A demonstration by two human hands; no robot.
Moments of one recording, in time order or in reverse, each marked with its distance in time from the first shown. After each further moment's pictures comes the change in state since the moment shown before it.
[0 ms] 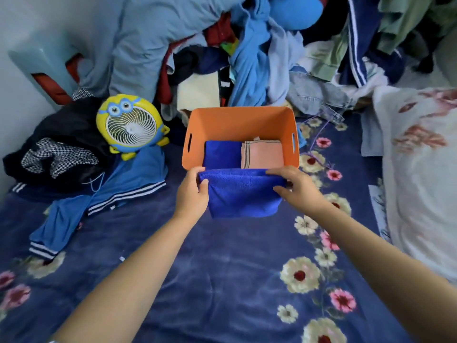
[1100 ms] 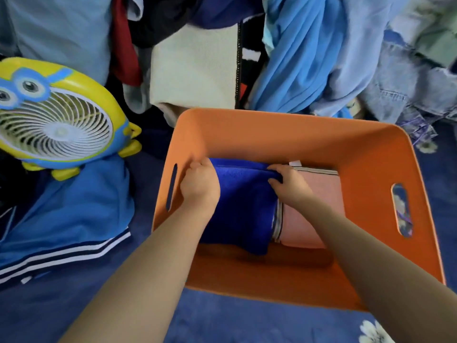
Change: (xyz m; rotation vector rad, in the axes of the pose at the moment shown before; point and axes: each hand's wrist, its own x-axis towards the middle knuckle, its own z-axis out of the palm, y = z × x) left_hand 0.323 -0.102 0.145 0.746 -0.224 -0.183; right_hand 0.330 0.146 0.153 -0.118 -0.150 0.260
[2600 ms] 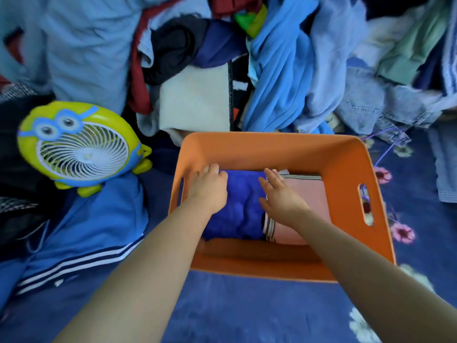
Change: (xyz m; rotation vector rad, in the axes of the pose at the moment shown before) left_hand -0.029 0.003 -0.042 0.279 -0.001 0.449; right_hand -0.051 -0.025 -0.026 -0.346 -0.161 -0.101
